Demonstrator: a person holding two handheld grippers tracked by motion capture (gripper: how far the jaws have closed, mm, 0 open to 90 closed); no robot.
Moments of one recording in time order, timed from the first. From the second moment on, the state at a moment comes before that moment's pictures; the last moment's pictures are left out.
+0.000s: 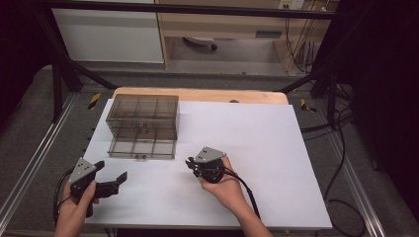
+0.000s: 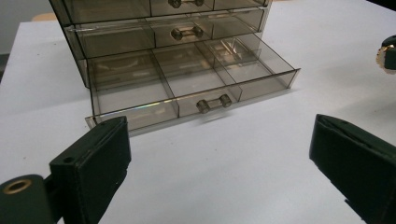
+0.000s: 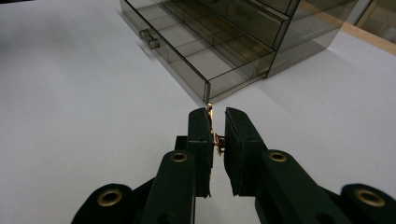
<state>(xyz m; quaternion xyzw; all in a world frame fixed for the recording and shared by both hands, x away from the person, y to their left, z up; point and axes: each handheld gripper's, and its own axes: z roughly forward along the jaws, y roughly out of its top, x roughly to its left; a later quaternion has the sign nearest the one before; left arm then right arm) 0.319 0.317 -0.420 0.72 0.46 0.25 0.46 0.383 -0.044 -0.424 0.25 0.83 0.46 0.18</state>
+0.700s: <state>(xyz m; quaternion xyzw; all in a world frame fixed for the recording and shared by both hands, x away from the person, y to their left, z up) 0.319 0.314 -0.422 0.73 0.46 0.25 0.44 0.391 -0.013 -0.405 0.24 0.83 0.49 0.16</state>
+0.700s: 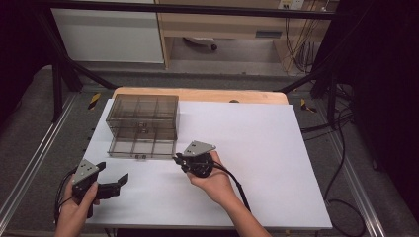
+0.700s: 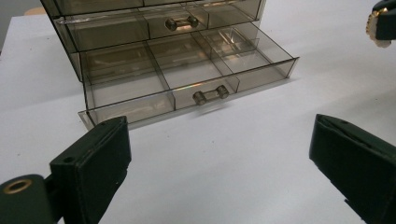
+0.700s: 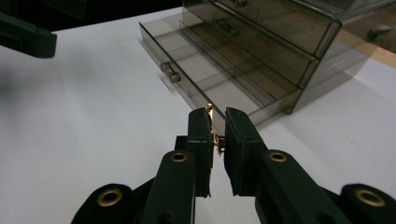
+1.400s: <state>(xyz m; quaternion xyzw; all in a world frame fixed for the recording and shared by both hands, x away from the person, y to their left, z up) 0.319 0.313 -0.422 0.73 0.46 0.24 0.44 0.400 0.014 -0.385 0.24 0.81 0.51 0.15</state>
